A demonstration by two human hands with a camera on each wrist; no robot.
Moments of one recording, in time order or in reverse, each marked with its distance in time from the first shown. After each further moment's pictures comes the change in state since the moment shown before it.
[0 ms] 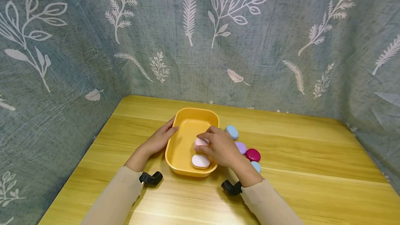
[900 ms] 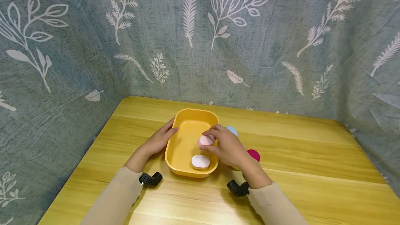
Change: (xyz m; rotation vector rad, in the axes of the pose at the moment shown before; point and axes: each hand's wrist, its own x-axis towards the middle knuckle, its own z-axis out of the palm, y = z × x) left_hand -0.001 0.001 0.002 -0.008 0.003 -0.007; right_hand -0.012 0.006 -0.021 0.157 0.043 -0.001
